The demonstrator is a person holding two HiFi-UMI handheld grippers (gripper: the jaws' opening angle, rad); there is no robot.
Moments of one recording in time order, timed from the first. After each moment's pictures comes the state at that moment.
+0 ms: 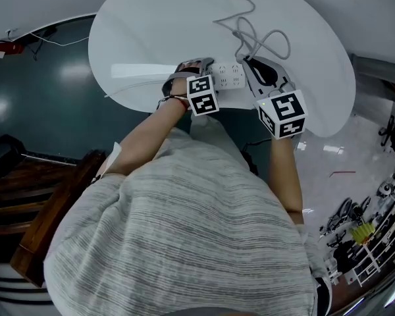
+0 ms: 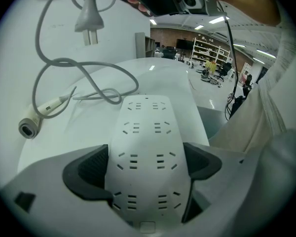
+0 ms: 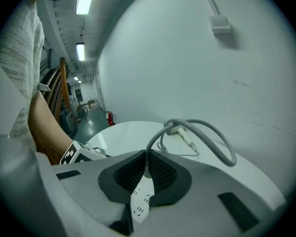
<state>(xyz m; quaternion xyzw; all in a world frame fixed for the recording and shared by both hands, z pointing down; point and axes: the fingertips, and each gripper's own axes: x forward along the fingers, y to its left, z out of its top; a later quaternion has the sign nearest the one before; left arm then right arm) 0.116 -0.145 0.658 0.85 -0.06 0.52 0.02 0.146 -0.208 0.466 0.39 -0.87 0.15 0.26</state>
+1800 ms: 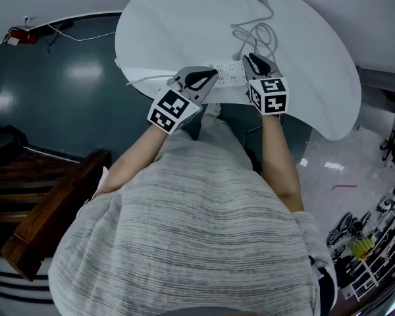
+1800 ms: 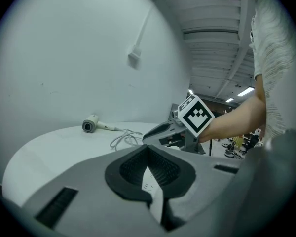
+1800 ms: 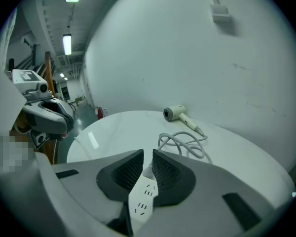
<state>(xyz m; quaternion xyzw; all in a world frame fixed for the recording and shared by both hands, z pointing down) 0.017 -0.139 0.486 0.94 -0.27 0.16 0.16 0.102 -0.202 0.543 0.45 -0.83 0.18 0.29</state>
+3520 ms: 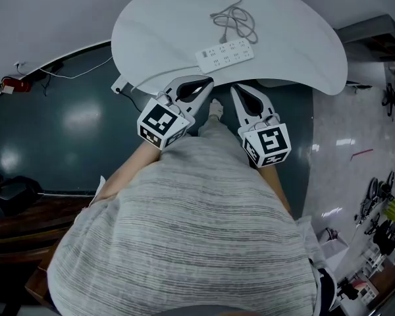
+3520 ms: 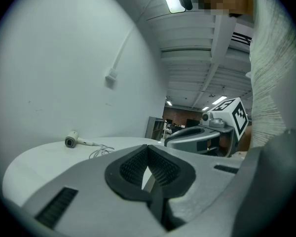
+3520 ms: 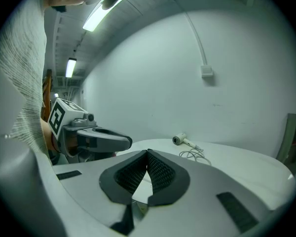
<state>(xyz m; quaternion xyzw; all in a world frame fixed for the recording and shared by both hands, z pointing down) -0.017 -0.032 0.398 0.98 -0.16 0.08 0.12 0.024 -0.011 0.396 0.53 -0.83 0.12 0.13</state>
